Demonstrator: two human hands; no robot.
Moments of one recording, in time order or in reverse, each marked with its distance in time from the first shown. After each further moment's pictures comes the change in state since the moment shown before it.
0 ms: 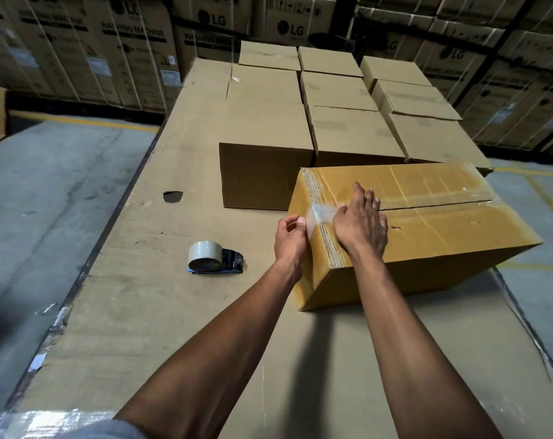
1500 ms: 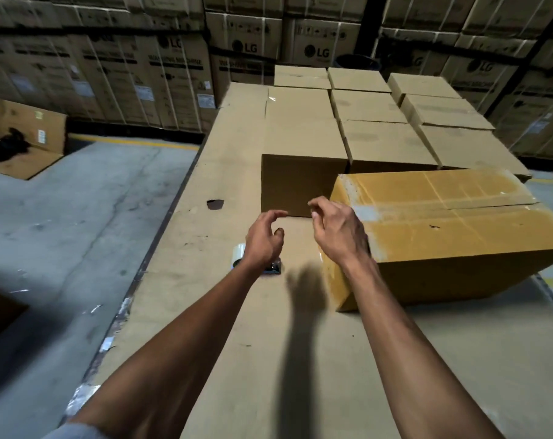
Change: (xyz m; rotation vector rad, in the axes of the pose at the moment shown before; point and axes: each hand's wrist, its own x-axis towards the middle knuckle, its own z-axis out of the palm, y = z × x) left_hand -0.001 0.050 -0.155 0.724 0.006 0.523; right_hand -0.067 -0.075 0.024 0.199 0.175 -0.590
